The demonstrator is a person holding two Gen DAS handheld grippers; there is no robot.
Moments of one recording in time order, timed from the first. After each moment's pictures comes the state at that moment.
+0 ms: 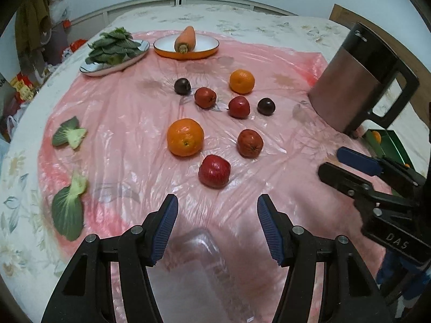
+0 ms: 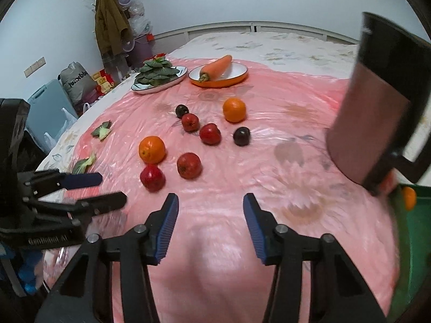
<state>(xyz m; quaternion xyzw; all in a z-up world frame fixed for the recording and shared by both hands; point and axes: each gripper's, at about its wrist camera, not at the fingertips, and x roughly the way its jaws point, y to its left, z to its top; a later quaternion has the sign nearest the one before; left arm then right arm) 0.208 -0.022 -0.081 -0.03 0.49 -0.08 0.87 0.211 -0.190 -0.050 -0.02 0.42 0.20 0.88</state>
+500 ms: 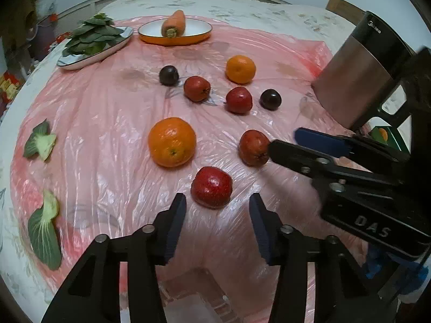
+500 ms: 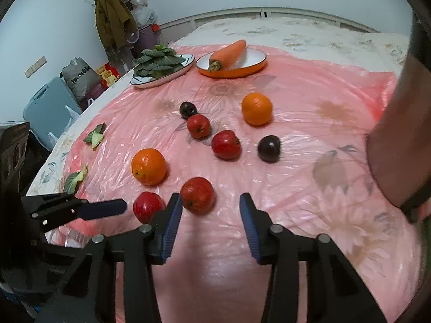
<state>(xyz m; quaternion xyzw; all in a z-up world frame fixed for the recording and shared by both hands) 0.244 -0.028 -0.107 -0.02 0.52 -0.12 0.85 0.274 -0.156 -0.081 -0.01 0.45 0.23 0.86</state>
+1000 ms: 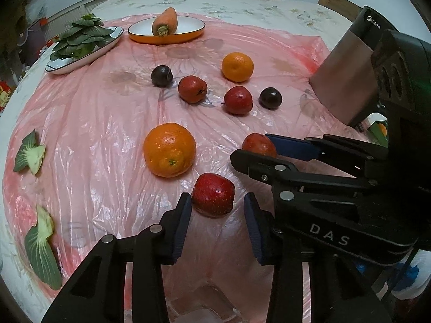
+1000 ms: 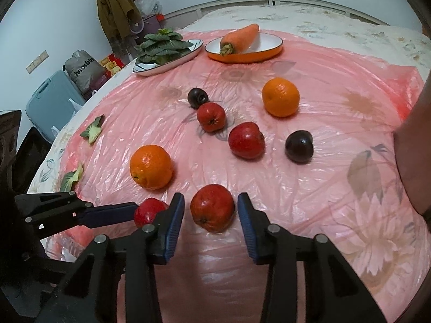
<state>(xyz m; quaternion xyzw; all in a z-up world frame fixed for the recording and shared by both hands) 0.257 -0.024 -0.114 -0.02 0.52 -0.14 0.84 0.292 -0.134 -0.104 -0.01 0.48 0.25 0.84</state>
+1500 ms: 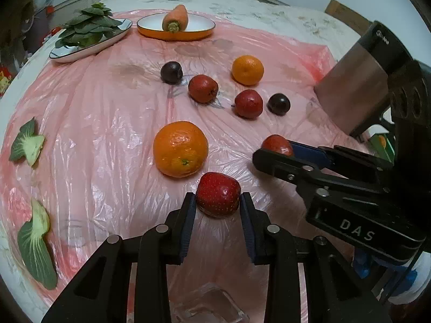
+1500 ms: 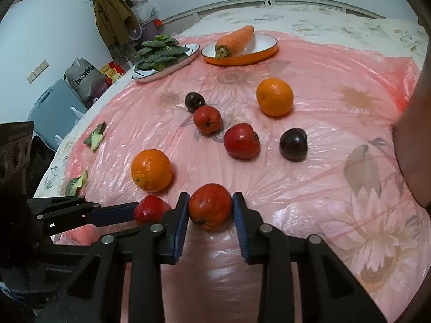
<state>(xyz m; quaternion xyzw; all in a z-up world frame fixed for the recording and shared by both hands) 0.259 -0.009 -0.119 -0.06 0.52 -0.14 0.84 0.289 -0.144 -0.100 0.02 0.47 0.25 0.85</state>
